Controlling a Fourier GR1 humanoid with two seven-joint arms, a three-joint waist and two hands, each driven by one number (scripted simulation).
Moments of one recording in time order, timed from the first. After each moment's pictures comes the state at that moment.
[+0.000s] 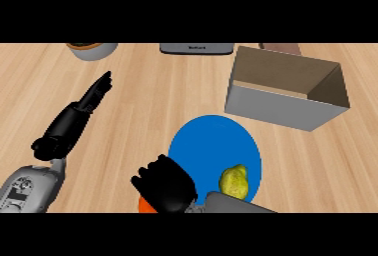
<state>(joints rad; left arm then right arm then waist) -0.25 0.38 -0.15 -1.52 0.02 -0.08 -0.07 -0.65 -0.06 1.07 -1.38 0.78 0.05 0.38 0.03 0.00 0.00</state>
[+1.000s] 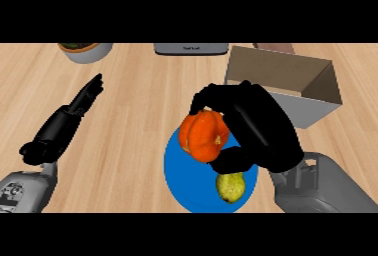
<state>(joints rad) -0.21 0.38 -0.10 -1.53 0.00 -0.10 -0.08 -0.61 -0.31 0.52 -1.81 0.63 0.03 0.34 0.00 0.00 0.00</state>
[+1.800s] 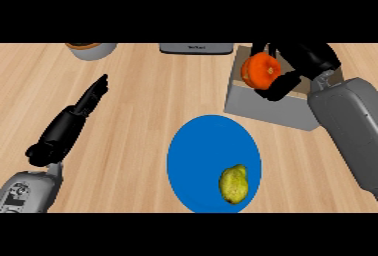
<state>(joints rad) -0.22 0.35 -0.10 -1.54 -0.03 -0.12 -0.08 -0.83 -0.45 0.25 -1.19 0.60 0.22 0.09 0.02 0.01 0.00</state>
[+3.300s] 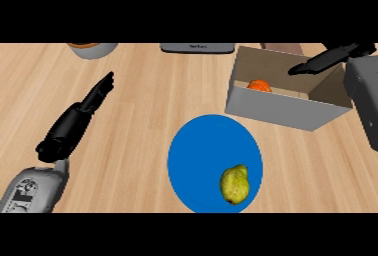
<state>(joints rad) -0.24 0.31 -0.09 -1.53 -0.07 -0.13 -0.07 -1.07 -0.46 -0.27 -0.40 0.14 0.50 -0.35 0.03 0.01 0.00</state>
